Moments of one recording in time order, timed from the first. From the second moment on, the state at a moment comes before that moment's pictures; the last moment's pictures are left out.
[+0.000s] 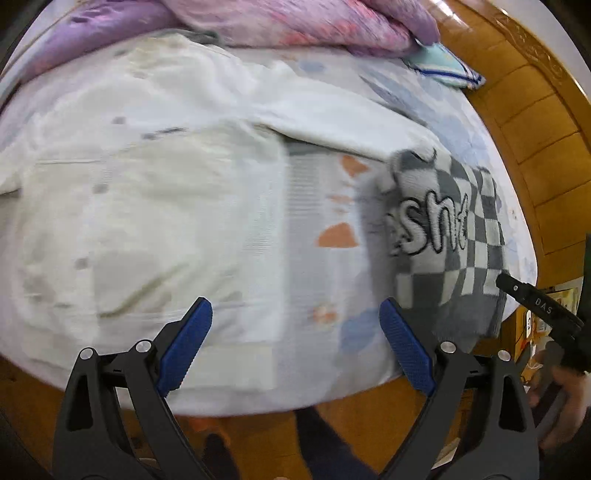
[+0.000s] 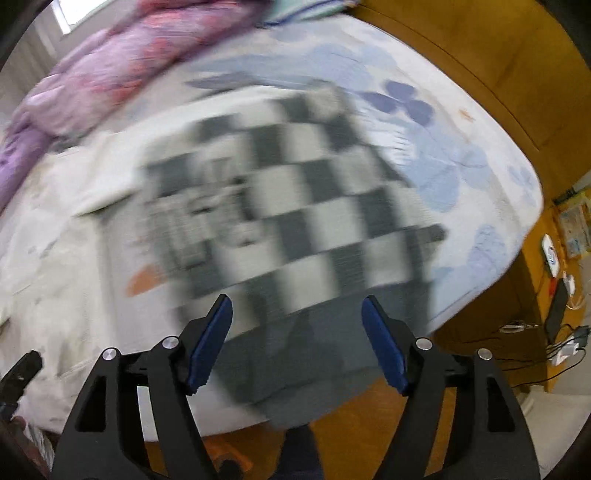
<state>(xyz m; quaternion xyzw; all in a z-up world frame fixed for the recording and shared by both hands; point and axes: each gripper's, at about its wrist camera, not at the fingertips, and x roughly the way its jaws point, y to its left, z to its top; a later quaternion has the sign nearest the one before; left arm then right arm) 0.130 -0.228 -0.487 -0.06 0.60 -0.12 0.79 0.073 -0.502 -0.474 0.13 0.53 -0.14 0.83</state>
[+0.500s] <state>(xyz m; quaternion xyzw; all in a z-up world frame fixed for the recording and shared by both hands) 0.065 -0.062 -0.283 -0.02 0.50 -0.05 0.87 0.020 -0.277 -0.290 0.08 0.44 -0.01 0.89</state>
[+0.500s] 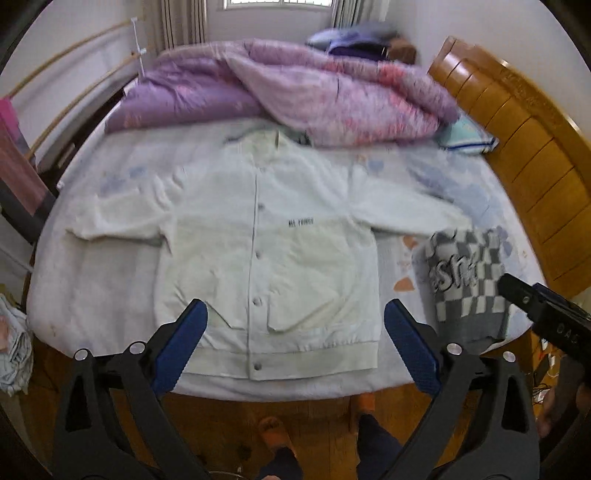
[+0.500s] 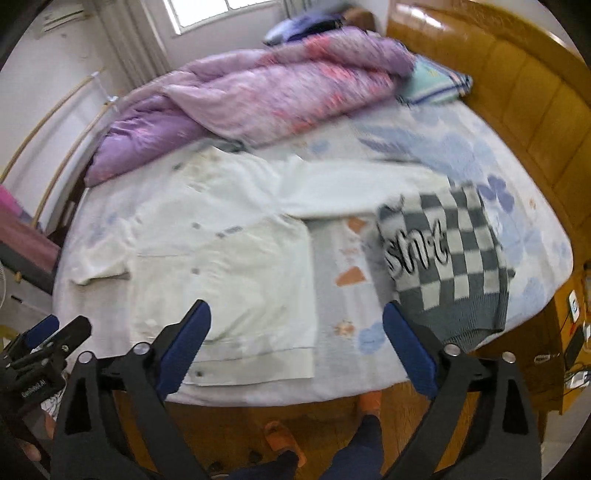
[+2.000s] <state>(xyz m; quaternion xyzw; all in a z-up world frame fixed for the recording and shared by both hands) -0.028 -0.026 -0.059 0.01 0.32 -0.06 0.94 -0.106 -0.195 -0.102 0.02 0.27 -0.03 0.96</state>
